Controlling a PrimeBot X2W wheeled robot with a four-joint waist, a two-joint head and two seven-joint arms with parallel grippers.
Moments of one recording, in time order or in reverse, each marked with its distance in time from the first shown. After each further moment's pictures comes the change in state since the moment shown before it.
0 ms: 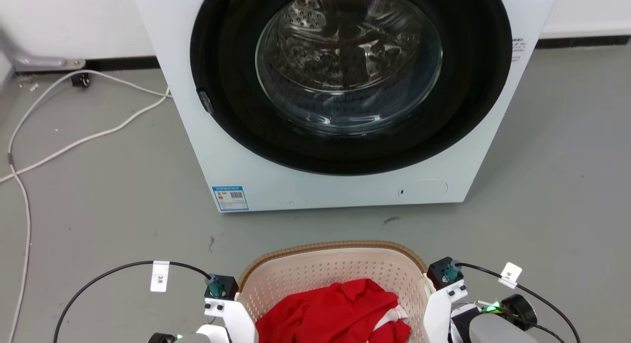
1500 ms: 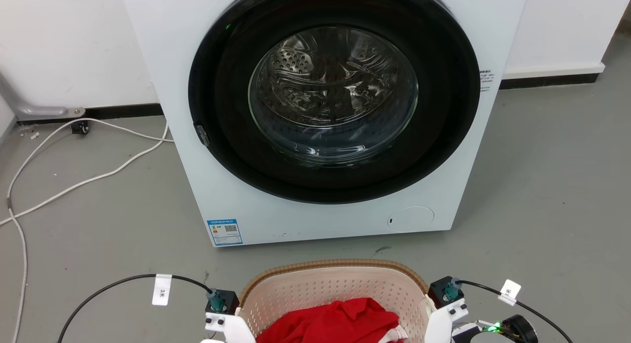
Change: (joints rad) left arm 0.003 -0.014 -0.155 0.065 -0.143 -0.001 -0.046; right arm 0.025 0.001 0.146 0.044 0.150 0.000 -0.006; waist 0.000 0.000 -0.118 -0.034
